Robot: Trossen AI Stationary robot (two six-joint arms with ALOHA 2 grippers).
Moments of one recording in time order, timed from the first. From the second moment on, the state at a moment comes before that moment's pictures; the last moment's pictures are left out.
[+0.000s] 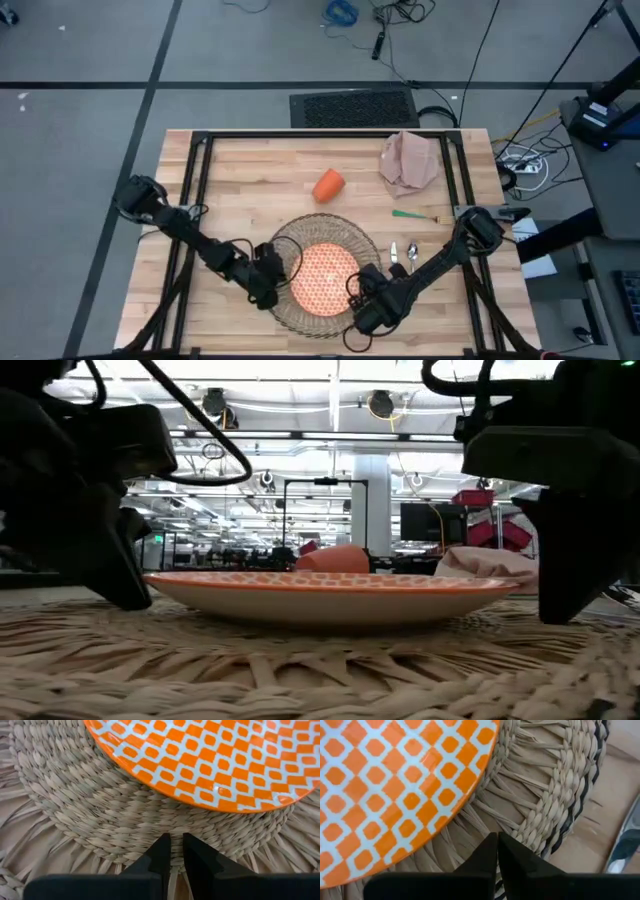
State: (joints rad) left arm -0.55 1.69 0.66 0.03 -0.31 -0.71; right arm 0.65 2.09 1.42 -0.97 0.34 1.67
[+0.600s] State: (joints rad) left arm -0.45 1.69 0.67 0.09 -0.27 -0.61; right arm 0.66 2.09 1.42 -1.04 0.32 1.72
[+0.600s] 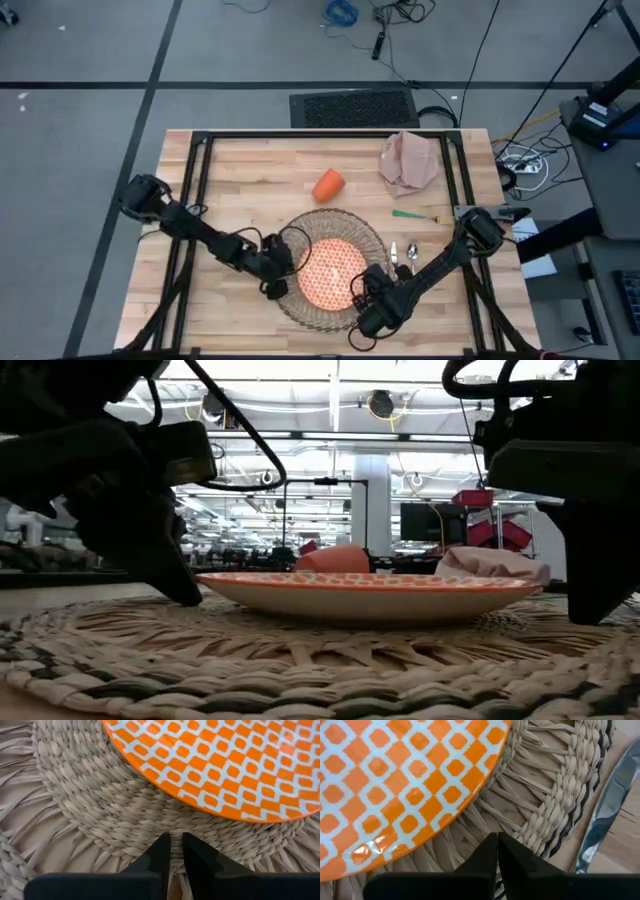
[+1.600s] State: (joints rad) left arm -0.50 1.69 0.92 -0.31 -0.39 -0.51; right arm 0.68 2.09 1.60 -1.26 0.43 1.72
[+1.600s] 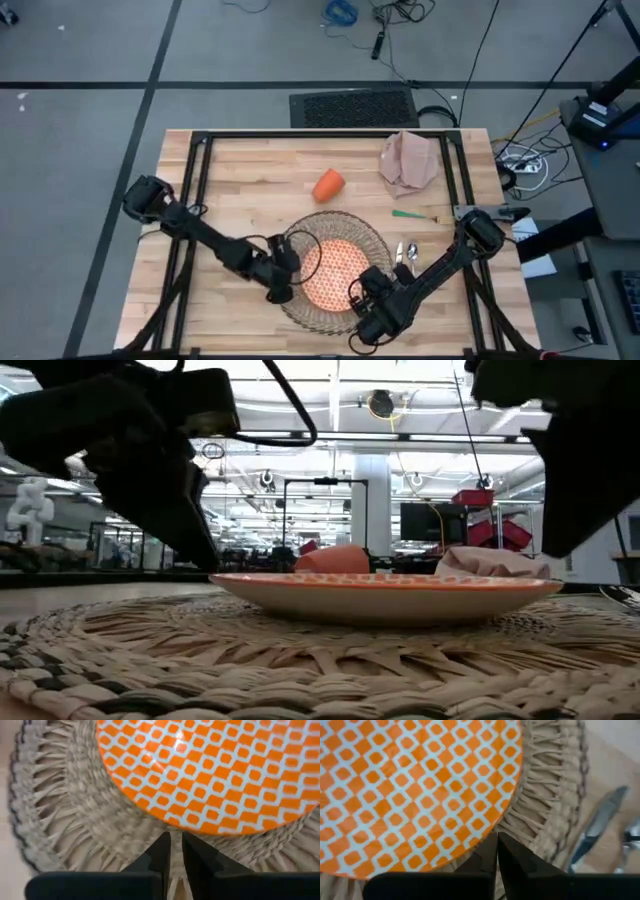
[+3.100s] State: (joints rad) left arm -0.22 1.47 1.31 -0.95 -0.42 -0.14; right arm -0.12 1.46 1.10 -0.71 0.31 0.44
